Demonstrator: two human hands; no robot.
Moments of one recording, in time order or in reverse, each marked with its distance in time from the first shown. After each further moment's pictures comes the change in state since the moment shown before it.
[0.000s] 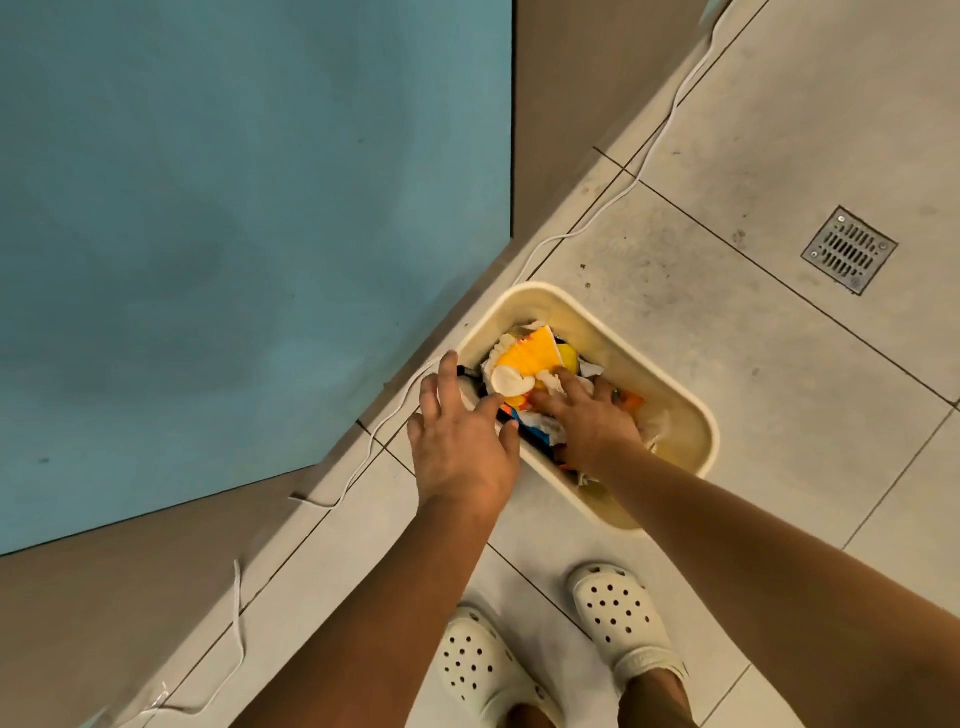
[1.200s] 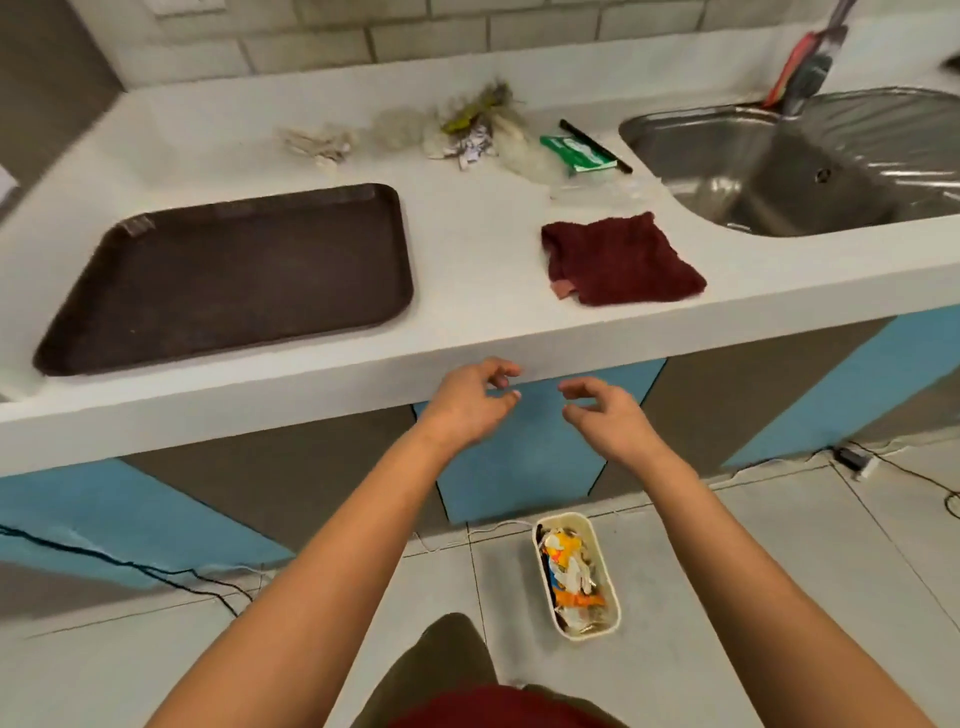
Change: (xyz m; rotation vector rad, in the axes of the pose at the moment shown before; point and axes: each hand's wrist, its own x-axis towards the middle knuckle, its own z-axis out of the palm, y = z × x) left_hand -0.383 -0.014 -0.477 -0.878 0.494 -0.100; right_hand -0.503 -0.180 -0.434 0.578 0.329 -0.572
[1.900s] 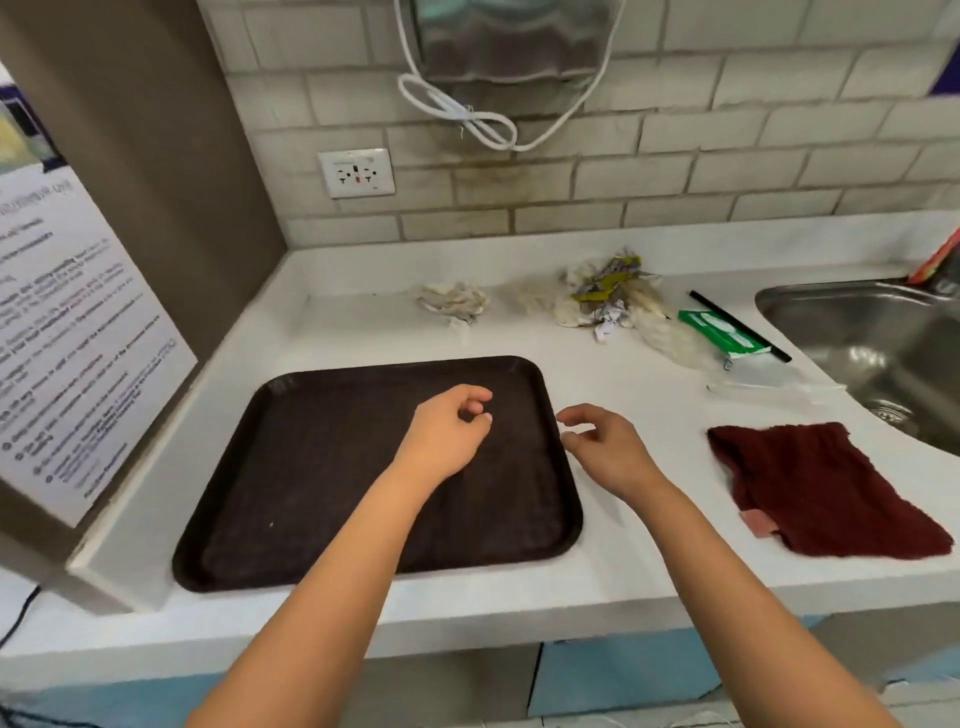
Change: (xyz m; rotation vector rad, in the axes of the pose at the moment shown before) left_hand 0.113 -0.064 -0.236 -0.102 0.343 -0.024; right_hand 0.166 -0.201 0.091 0.048 -0.013 -0.210
